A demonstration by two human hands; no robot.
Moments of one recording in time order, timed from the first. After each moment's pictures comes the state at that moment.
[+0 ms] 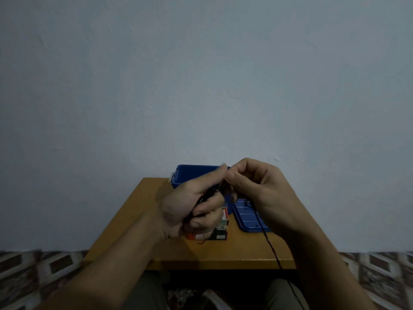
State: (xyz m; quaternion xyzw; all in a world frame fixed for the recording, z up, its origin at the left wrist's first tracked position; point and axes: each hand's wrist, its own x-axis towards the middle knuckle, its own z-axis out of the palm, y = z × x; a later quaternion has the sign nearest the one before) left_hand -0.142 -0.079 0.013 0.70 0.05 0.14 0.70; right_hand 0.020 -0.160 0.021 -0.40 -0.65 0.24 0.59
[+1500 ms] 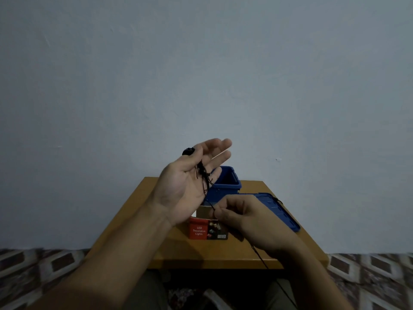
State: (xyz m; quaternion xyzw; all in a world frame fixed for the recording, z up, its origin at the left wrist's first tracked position) left_hand -0.137 -0.076 0.027 0.53 0.01 0.42 0.74; right_hand 0.014 -0.157 -0.013 -0.57 -0.66 0.29 0.41
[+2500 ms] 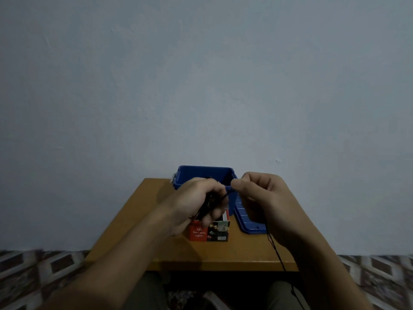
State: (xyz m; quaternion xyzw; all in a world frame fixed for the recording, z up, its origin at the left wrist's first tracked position) left_hand -0.139 -0.086 0.016 0.72 0.24 0.27 0.59; right_hand 0.011 -0.176 0.022 -0.47 -0.61 0.28 0.57
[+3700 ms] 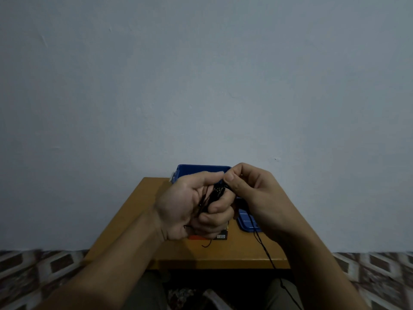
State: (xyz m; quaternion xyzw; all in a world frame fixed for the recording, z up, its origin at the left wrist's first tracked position) left_hand -0.144 -0.077 0.013 0.64 -0.04 0.07 0.76; right_hand 0.011 -0.159 0.013 -0.44 -0.63 0.28 0.59
